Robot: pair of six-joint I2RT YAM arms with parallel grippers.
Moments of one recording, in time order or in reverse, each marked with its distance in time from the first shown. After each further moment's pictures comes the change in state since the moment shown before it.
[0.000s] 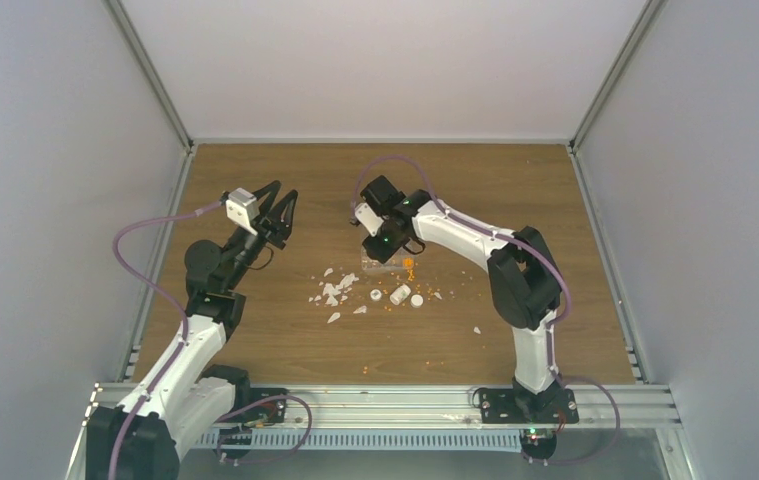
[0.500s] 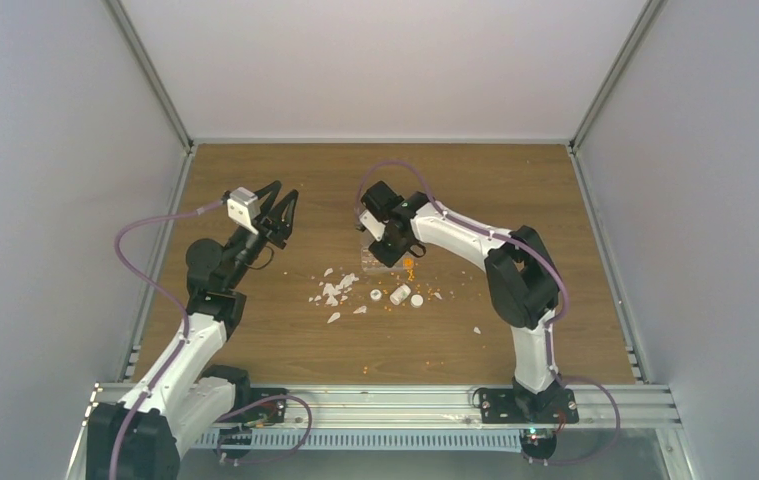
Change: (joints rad) left arm 0.004 0.014 0.000 0.000 0.000 0.000; right arm 0.000 0.007 -0.012 -0.043 0.112 0.002
